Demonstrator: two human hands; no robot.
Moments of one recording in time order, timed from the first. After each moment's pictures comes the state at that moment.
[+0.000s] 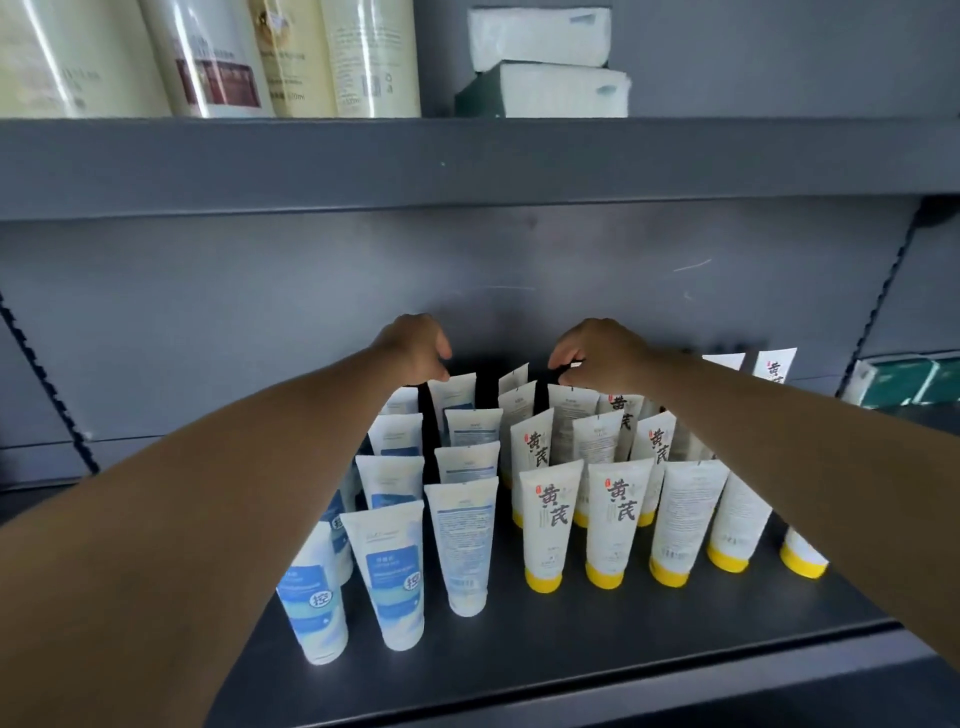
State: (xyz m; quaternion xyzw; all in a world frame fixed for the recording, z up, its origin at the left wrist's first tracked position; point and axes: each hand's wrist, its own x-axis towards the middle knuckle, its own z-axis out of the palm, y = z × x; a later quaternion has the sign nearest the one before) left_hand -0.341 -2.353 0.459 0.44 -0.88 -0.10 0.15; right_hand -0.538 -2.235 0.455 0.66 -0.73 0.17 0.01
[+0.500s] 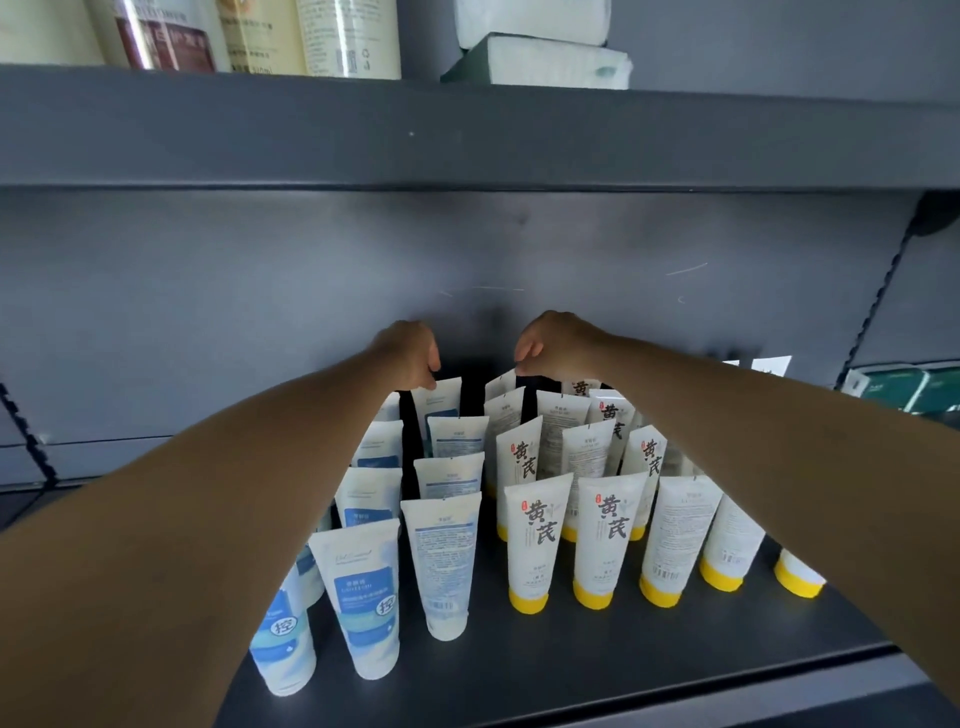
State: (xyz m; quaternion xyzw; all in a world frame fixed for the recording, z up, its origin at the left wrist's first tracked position) left_hand -0.359 -2.369 0.447 0.45 -0.89 -0.08 0.10; right_hand -0.529 -2.272 0.462 0.64 -0.75 0.16 -0.05
